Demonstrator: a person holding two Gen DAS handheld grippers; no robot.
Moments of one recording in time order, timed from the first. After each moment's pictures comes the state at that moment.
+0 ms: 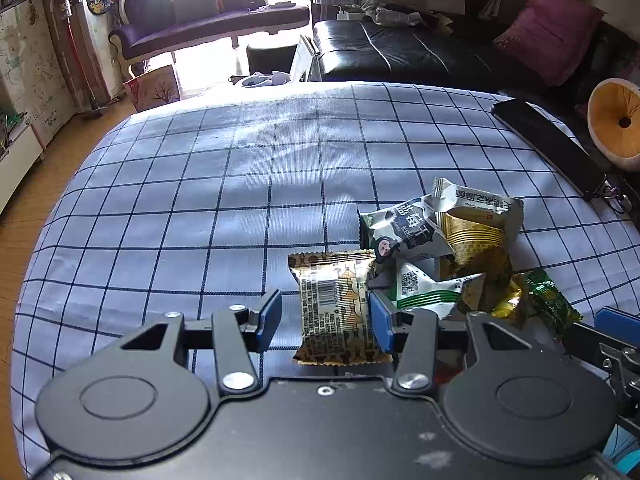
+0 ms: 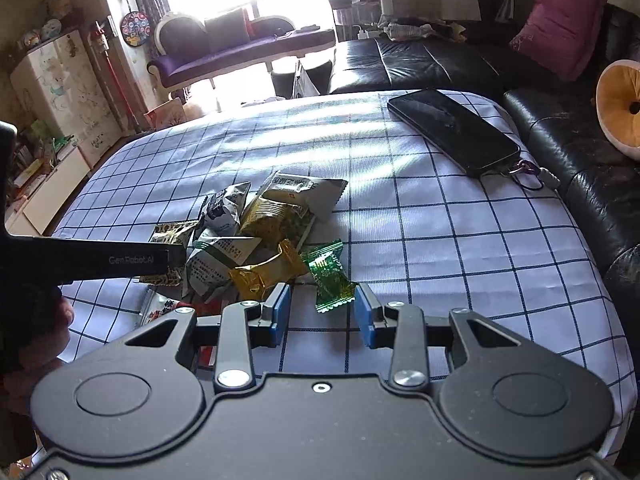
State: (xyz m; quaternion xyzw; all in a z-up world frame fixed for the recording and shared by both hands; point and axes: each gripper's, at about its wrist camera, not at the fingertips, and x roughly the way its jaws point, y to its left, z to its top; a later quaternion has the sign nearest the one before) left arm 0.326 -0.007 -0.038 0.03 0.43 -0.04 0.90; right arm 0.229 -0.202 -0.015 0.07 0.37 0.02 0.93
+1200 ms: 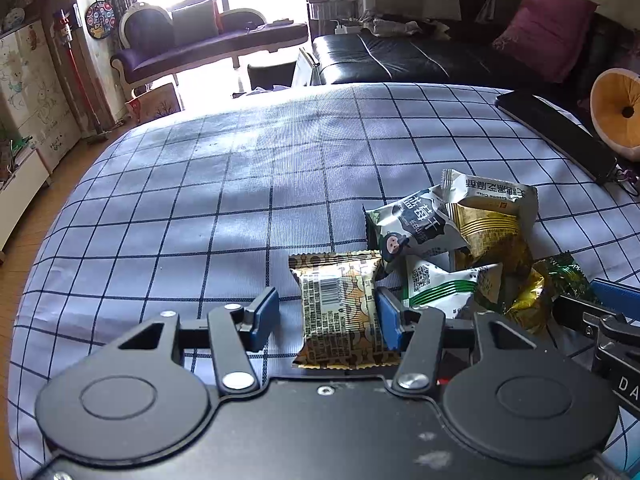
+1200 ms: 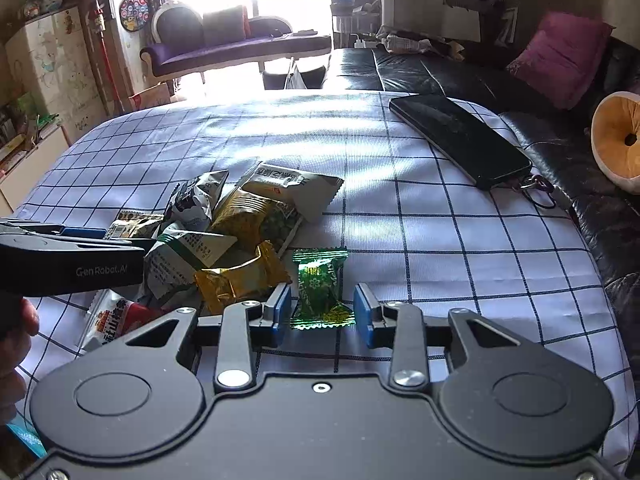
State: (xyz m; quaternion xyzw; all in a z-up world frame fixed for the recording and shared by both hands) left arm 0.320 -0.010 -0.056 0.06 0.40 -0.04 0.92; right arm 0.245 -0.187 -0.040 0.02 0.36 0.00 0.93
